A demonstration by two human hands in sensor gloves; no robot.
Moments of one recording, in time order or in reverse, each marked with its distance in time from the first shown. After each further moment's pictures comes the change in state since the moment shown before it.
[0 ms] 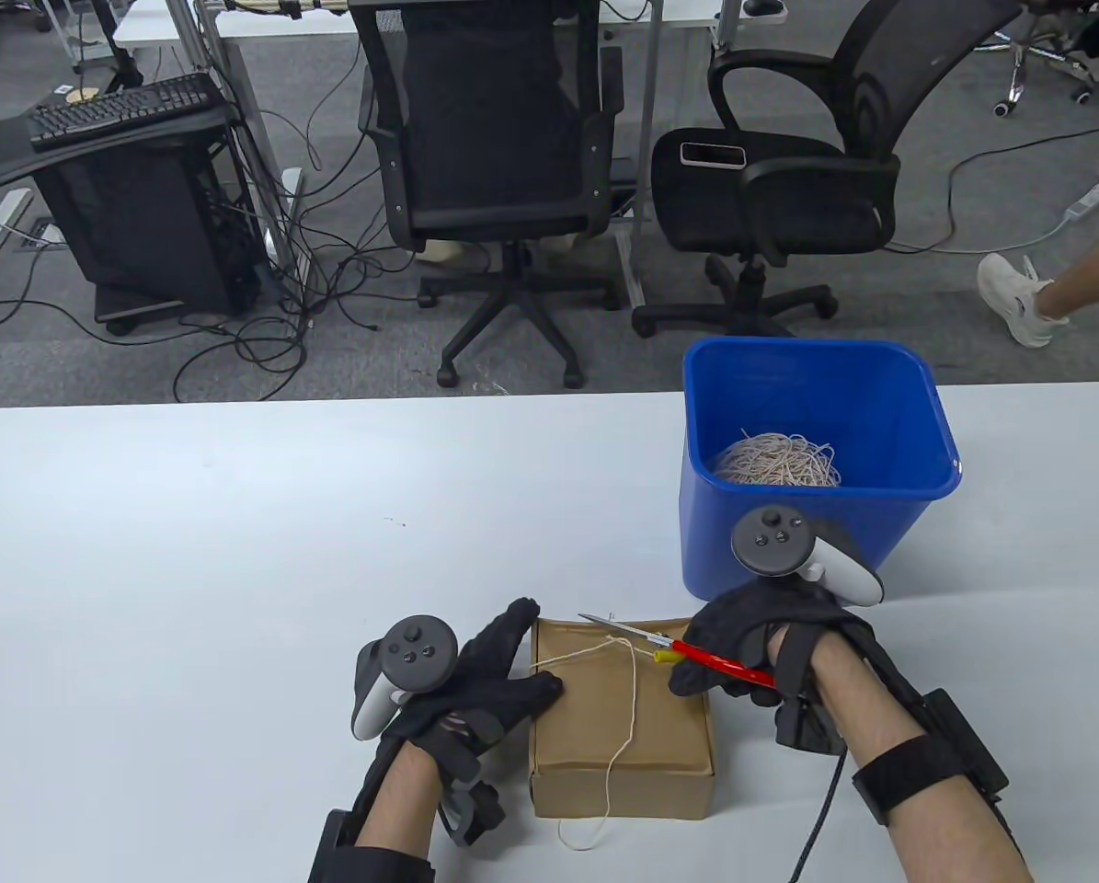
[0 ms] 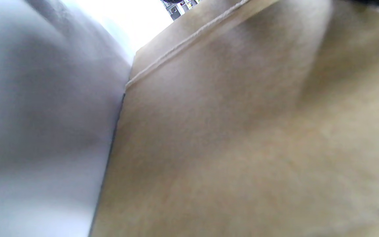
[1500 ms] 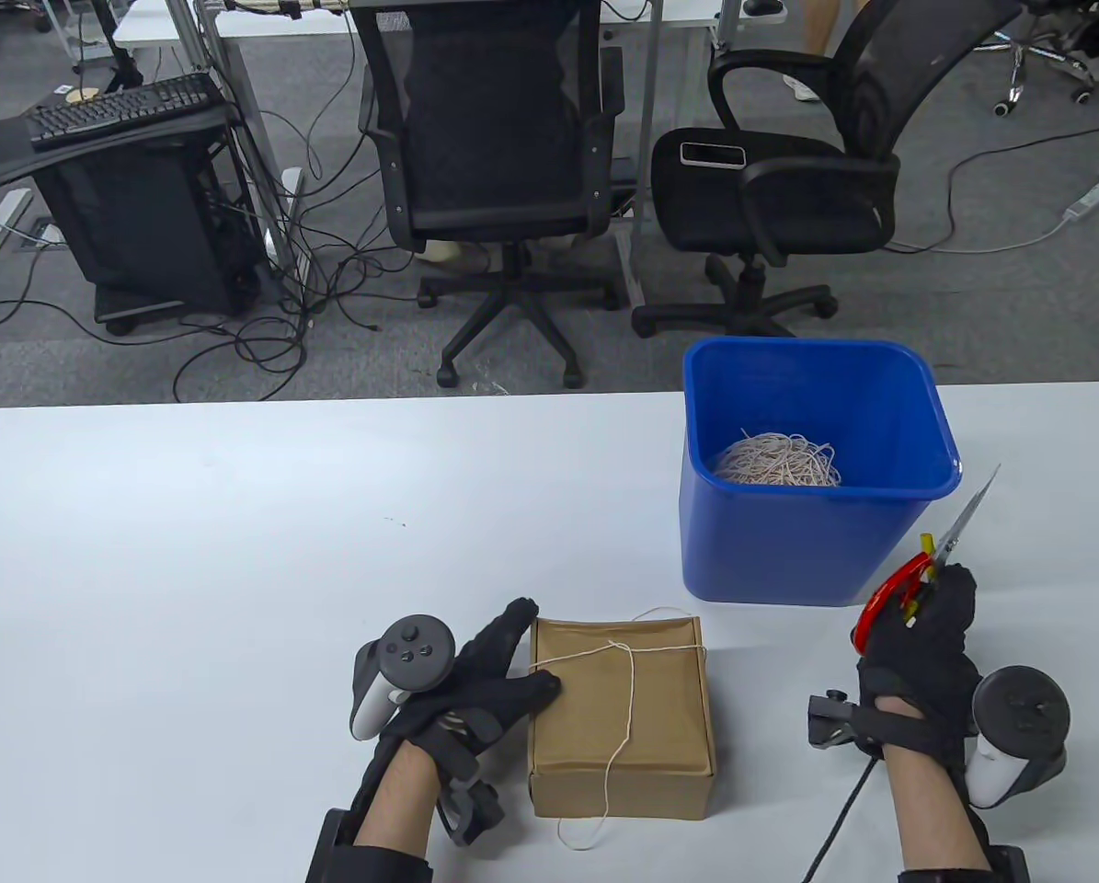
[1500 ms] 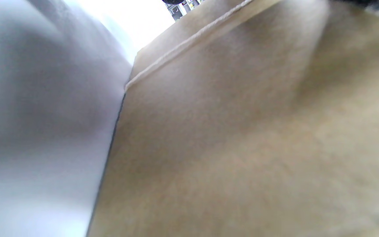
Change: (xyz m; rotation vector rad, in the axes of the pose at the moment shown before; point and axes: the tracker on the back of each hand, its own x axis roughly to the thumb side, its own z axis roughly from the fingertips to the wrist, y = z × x) left_hand -0.002 0.001 -0.001 0.000 0.003 0.017; right_hand -0.130 0.017 0.120 -1.373 0.160 -0.465
